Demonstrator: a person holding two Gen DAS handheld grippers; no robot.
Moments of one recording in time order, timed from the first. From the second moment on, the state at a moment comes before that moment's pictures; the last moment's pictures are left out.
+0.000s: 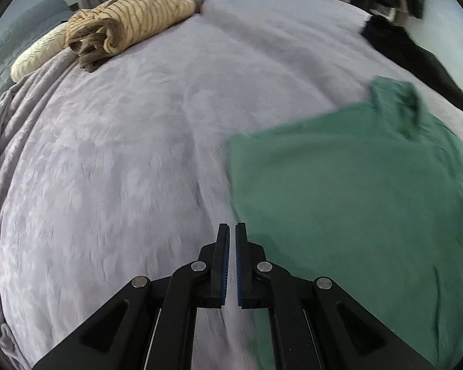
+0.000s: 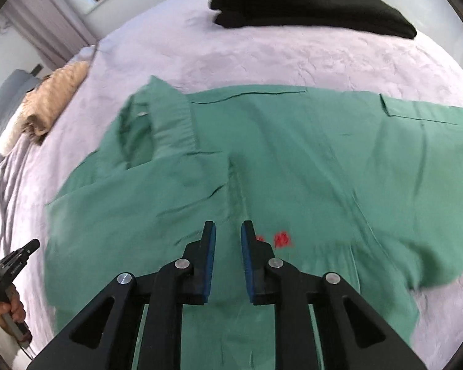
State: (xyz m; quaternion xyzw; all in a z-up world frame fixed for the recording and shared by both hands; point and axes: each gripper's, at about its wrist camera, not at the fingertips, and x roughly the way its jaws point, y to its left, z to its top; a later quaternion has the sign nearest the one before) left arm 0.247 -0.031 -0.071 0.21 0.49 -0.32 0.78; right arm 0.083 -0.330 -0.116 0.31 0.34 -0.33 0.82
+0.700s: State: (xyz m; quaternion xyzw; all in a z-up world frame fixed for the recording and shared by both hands) left arm 0.190 0.010 -0.099 0.22 0.54 -0.27 0.77; right arm 0.007 -0.306 -0.156 0.44 0.34 -0.32 0.77
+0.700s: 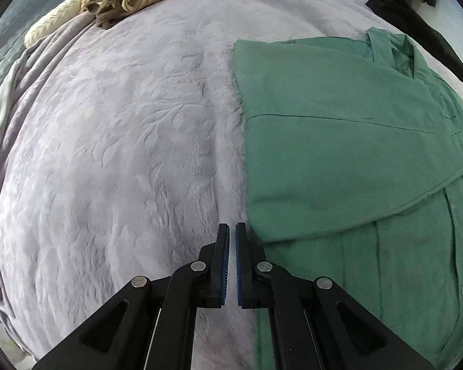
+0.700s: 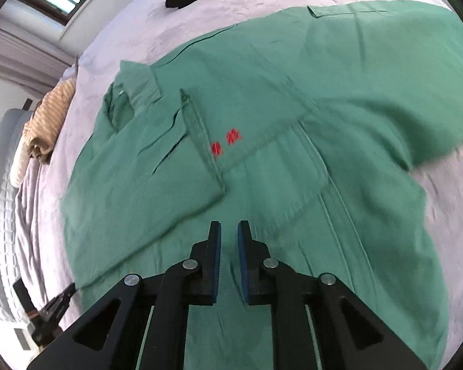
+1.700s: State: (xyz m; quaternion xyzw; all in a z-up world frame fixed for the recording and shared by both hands) left arm 0.095 -0.040 -0.108 0.18 0.58 -0.30 0.74; right arm -0.061 -0.261 -0.166 0.47 0.33 -0.25 0.78
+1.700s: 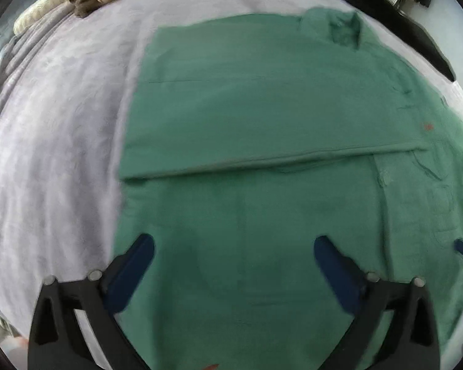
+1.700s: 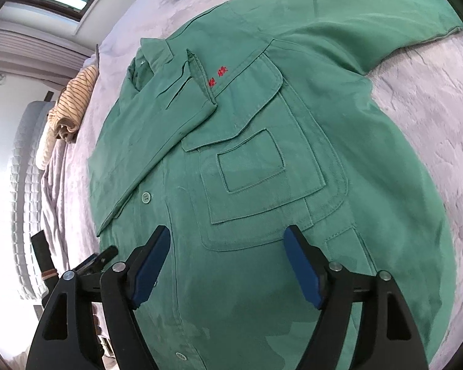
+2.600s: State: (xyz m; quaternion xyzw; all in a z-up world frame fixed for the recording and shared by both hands) left arm 0.045 -0.242 -0.232 0.24 0.55 -0.32 0.73; right arm -0.172 -0.359 -0.149 0.52 0.25 -0.24 0.79
